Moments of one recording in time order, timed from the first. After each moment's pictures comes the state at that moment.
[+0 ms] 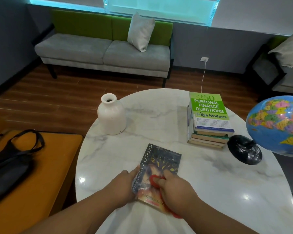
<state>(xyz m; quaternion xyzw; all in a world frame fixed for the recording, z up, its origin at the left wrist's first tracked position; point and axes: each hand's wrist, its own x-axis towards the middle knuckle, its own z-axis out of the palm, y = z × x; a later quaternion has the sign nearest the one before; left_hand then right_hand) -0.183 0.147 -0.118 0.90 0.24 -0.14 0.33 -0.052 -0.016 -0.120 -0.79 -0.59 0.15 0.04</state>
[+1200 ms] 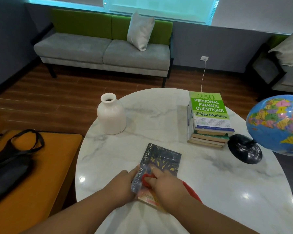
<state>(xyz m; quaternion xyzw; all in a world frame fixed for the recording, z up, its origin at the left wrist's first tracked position) -0.181 0.148 -0.119 0.89 0.24 -0.12 0.36 -0.065 0.007 -0.103 -0.79 -0.58 0.18 -0.03</state>
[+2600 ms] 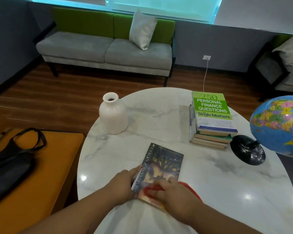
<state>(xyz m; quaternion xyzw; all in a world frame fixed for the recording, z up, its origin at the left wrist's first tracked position) -0.184 0.158 -0.122 0.89 0.25 -0.13 0.35 -0.052 -0.025 -0.130 -0.73 -0.65 0.19 0.03</state>
